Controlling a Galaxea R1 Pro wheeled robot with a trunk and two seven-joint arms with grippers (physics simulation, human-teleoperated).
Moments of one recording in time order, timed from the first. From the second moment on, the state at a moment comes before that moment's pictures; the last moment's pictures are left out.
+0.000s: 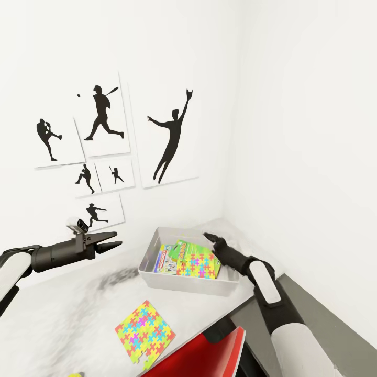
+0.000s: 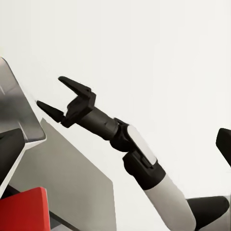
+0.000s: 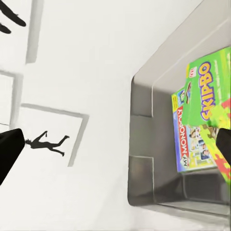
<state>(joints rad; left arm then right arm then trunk) -0.52 0.57 -0.10 -1.41 1.28 1.04 -0.71 -0.62 0.10 -0.03 -0.99 -1.04 0.61 0.07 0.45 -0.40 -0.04</state>
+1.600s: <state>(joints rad) -0.52 0.59 -0.10 -1.41 1.28 1.04 -0.71 -0.47 -0.03 -0.03 -1.28 -1.04 0.73 0.17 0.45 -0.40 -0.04</state>
